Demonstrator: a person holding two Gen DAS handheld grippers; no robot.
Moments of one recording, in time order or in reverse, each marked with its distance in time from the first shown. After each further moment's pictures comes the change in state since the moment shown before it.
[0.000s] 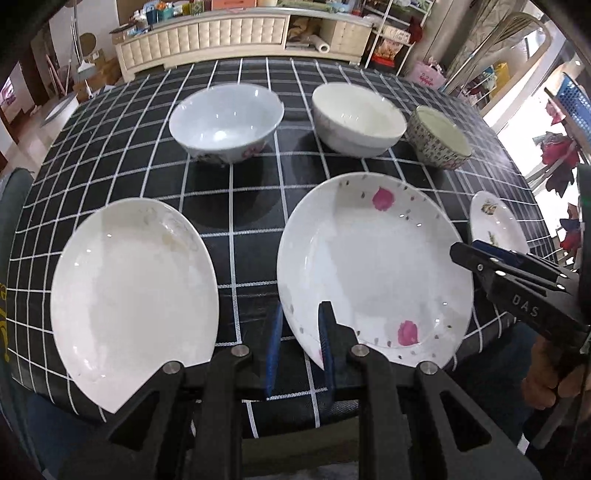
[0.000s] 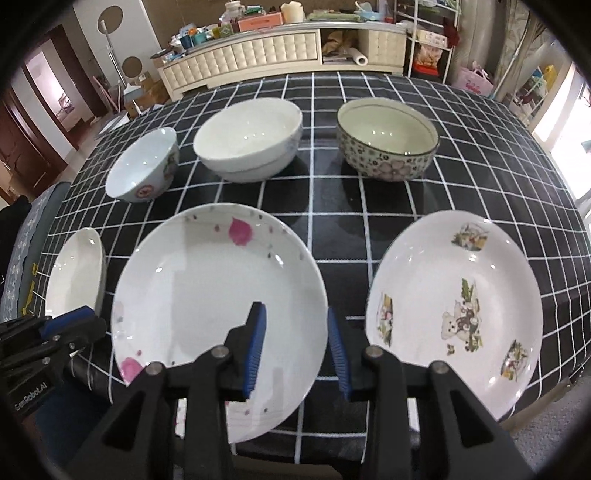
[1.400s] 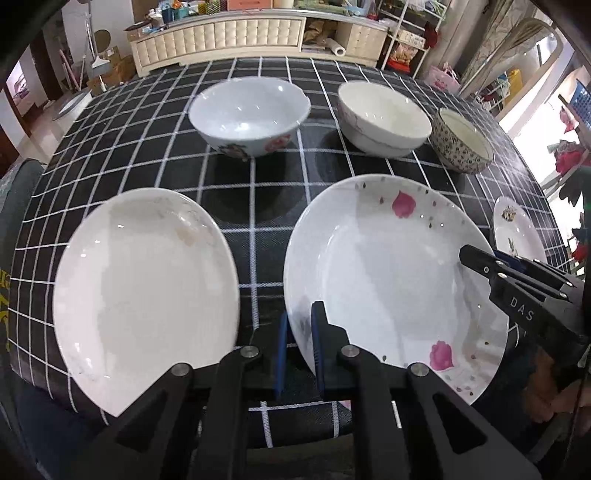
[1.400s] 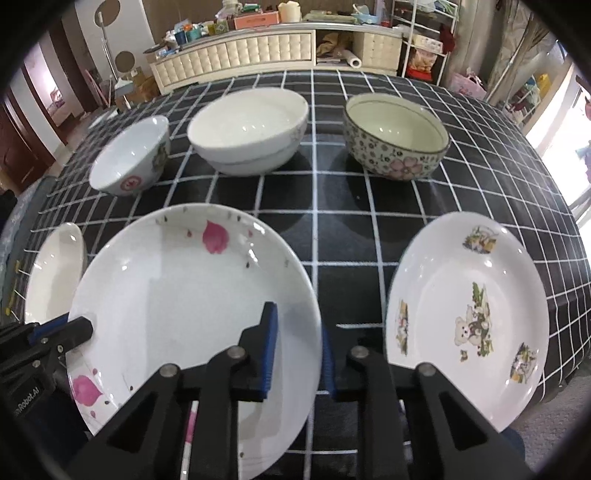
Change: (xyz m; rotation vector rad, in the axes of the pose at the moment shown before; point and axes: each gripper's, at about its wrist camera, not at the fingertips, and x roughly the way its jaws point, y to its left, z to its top) left arm -0.003 0.017 -0.006 -0.034 -0.030 0.043; right arm 0.007 0.016 -0.004 -0.014 -0.020 -0.066
